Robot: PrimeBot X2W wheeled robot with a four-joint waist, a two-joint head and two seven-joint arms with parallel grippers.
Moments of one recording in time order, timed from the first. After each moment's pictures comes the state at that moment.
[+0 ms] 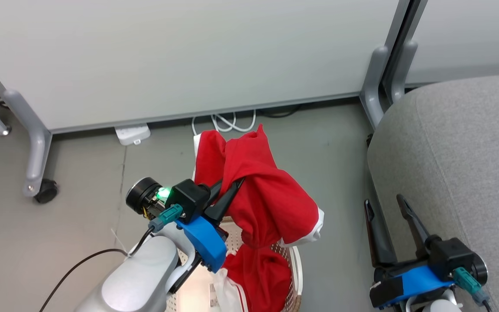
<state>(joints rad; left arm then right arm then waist) -0.65 0.21 -0.83 0.56 -0.43 -0.10 -0.26 -0.11 -0.05 0.06 0.24 0.05 0.13 -0.26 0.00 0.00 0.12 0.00</state>
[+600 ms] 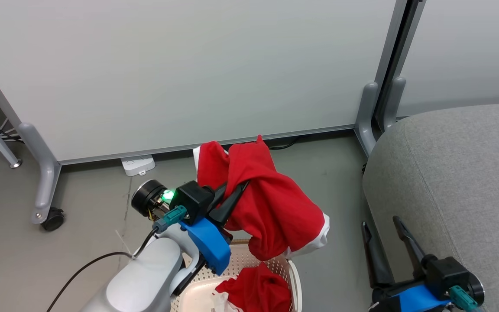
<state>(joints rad) -0.65 0.18 -0.82 0.57 -0.43 -0.11 -0.26 -0.03 -0.05 0.08 0.24 0.07 0.13 -0.26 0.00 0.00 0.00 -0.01</state>
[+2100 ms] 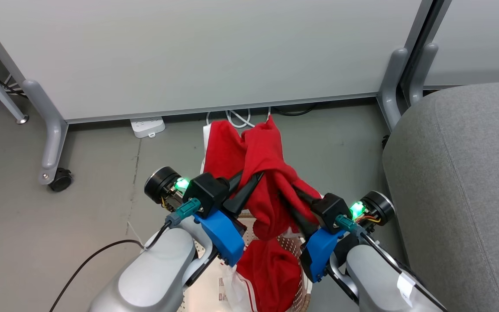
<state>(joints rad) -0.67 0.13 -0.80 0.55 -0.38 -0.12 -0.26 -0.56 -0.05 0.53 0.81 0.01 0.13 -0.26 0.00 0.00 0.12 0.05</state>
